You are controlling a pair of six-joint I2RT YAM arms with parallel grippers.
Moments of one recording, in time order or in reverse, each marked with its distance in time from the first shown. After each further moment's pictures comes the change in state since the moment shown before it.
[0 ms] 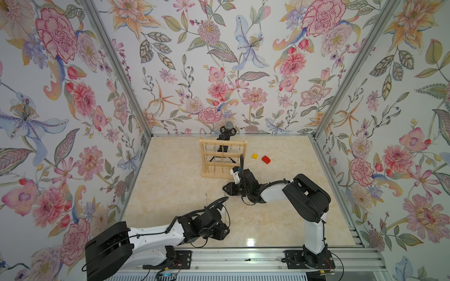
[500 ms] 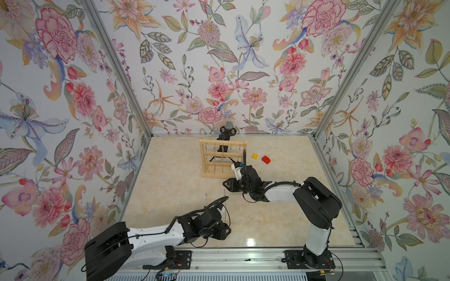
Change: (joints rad) left arm -0.001 -0.002 0.008 0.000 -0.007 0.003; right arm 0.005 -0.132 -0.002 -0.055 0.026 -0.001
